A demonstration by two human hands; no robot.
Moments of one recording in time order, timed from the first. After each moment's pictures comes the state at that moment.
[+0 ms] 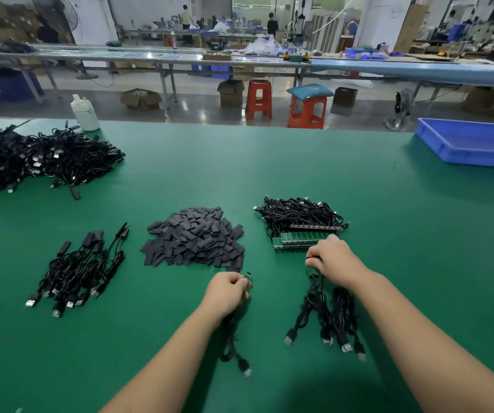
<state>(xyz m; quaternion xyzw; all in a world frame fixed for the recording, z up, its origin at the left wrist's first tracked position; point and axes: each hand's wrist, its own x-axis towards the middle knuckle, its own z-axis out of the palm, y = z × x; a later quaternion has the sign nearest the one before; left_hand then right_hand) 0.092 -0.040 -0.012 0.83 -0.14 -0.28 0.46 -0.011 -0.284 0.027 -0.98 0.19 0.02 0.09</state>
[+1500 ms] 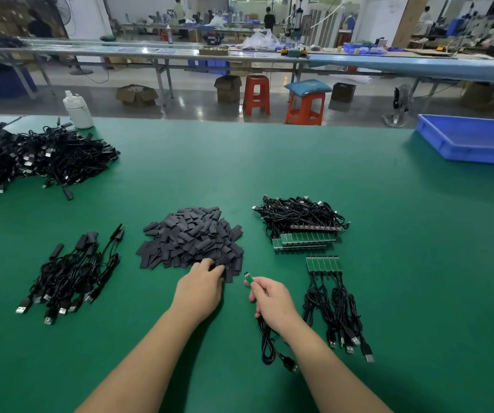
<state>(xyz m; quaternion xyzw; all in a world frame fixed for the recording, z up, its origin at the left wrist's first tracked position) 0.141 -0.012 -0.038 0.93 -0.36 0.00 0.08 0.017 -0.151 -0.048 -0.78 0.27 -0.08 0.56</state>
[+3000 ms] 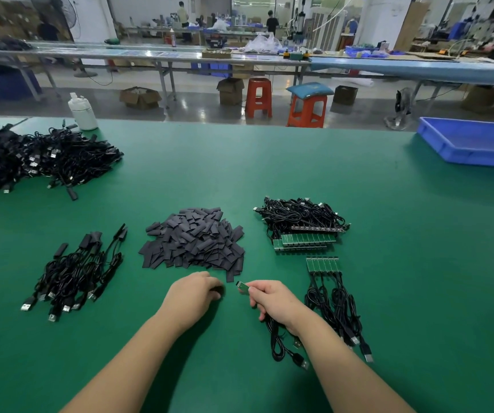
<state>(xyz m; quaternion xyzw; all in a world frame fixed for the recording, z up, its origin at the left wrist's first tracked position) 0.140 0.015 -0.023 0.90 -0.43 -0.04 0.11 0.011 -0.161 -0.025 -0.76 0.21 0.04 0.62</state>
